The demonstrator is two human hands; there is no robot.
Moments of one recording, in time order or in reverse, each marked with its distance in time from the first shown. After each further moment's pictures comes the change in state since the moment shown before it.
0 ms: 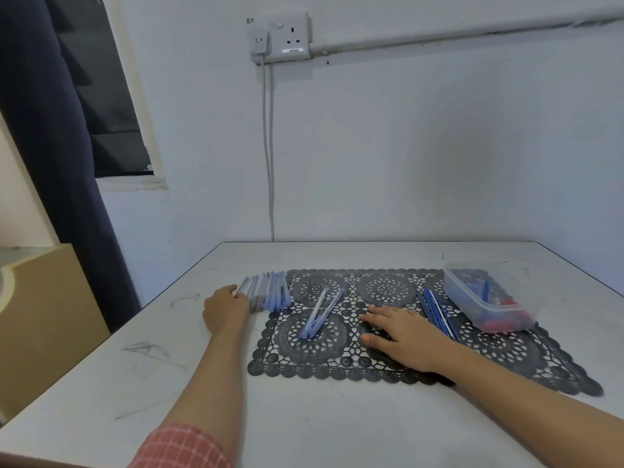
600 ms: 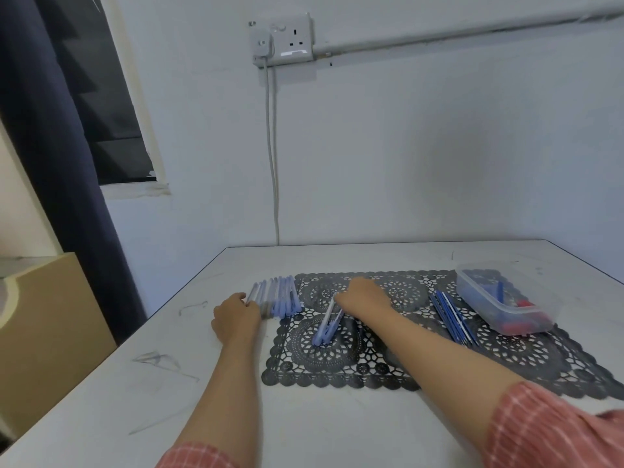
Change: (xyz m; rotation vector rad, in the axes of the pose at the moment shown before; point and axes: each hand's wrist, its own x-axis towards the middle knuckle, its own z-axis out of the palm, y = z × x) left_hand 0.005 -0.007 0.005 0.097 -0.009 0.025; right_hand 0.108 -0.058 -0.009 0.324 0.148 0.465
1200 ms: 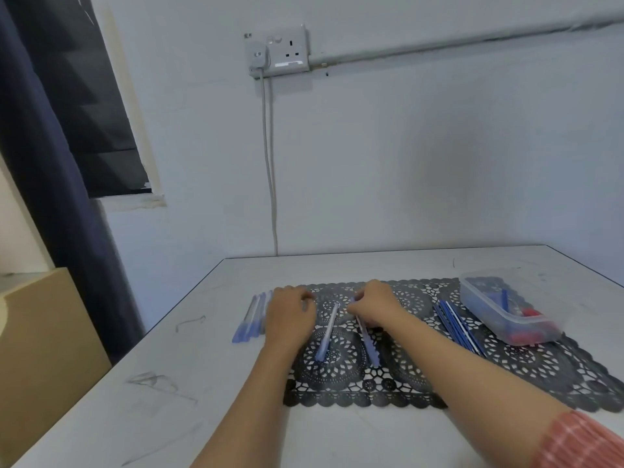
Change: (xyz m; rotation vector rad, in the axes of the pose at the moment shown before) left_hand -0.046 0.067 0.013 0.003 -0.146 0.570; right_hand 0.005 0.012 -0.015 0.272 -0.005 -0.023
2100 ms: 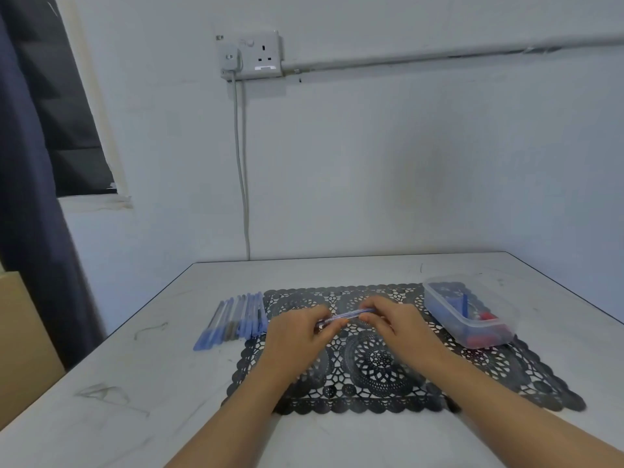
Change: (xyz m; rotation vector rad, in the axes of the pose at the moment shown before) left_hand -0.038 0.058 0.008 0.016 -0.100 0.416; right_hand -0.070 0.068 -0.058 -0.007 0.209 -0.518
